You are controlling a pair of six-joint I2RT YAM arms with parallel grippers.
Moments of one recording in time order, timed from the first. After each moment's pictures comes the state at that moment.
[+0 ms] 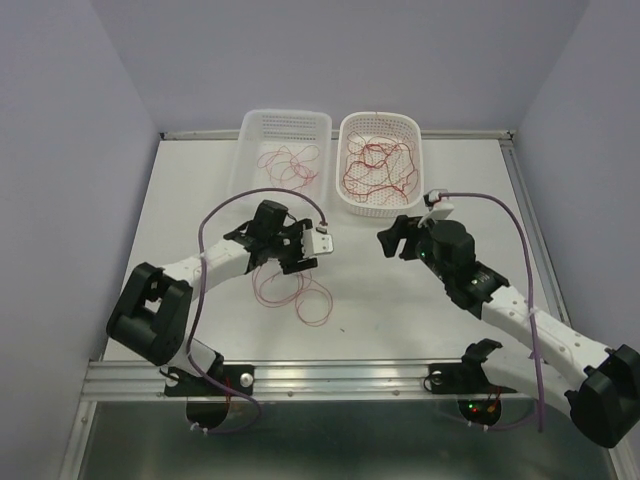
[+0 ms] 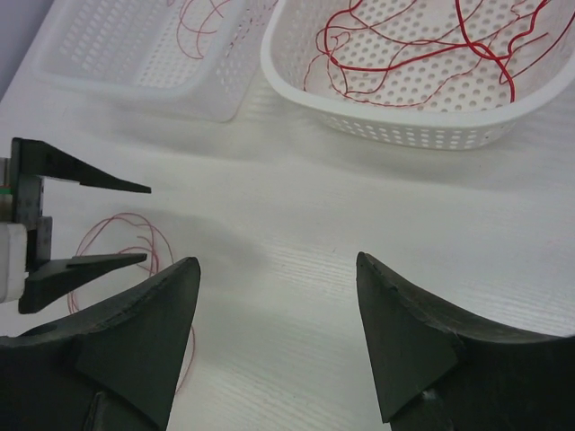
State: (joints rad) left arm -0.52 1.44 0.78 -0.15 0.45 0.89; right arm 0.60 0.96 0.60 0.05 0.18 0.42
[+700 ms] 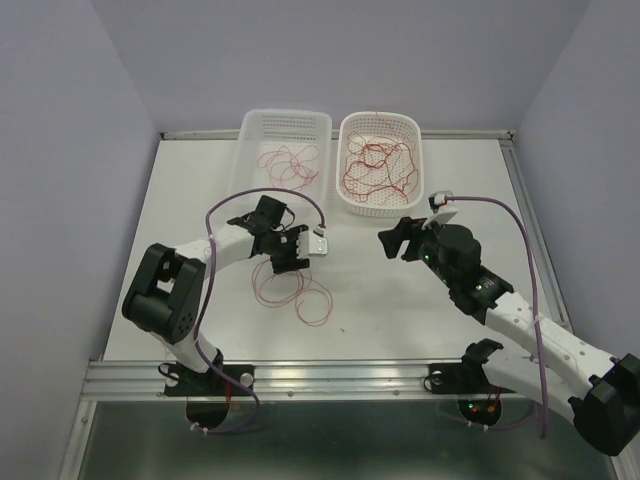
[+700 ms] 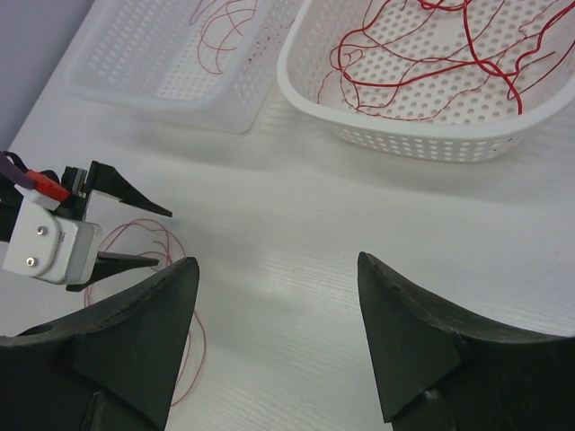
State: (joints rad) left arm -0.46 1.61 0.91 -0.36 0.48 1.03; right arm 0.60 0.90 0.57 0.10 0.16 0.42
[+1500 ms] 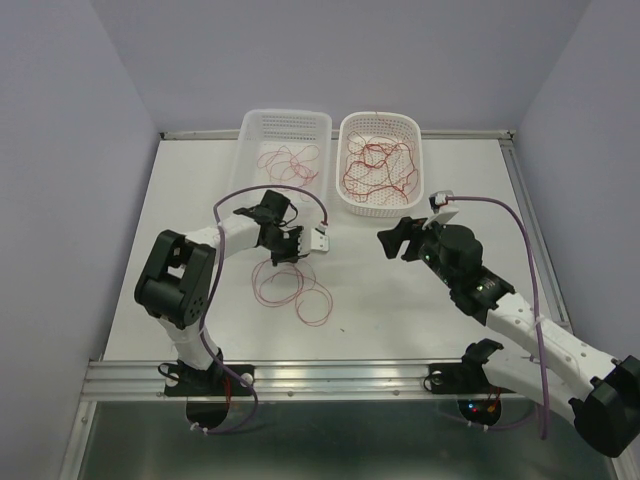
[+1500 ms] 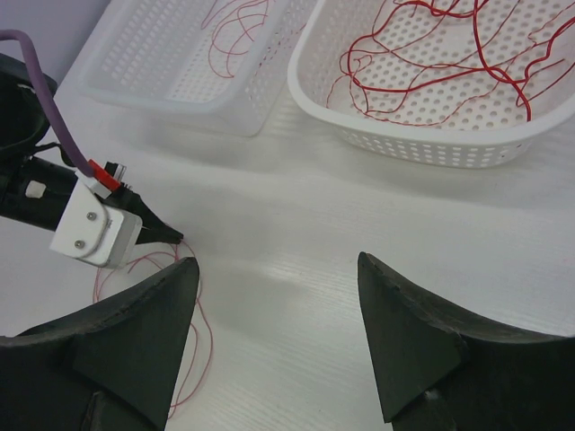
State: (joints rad) left arm -0.45 1.72 1.01 -0.48 0.49 1.08; right arm 0.60 0.89 0.57 0.11 0.14 0.42
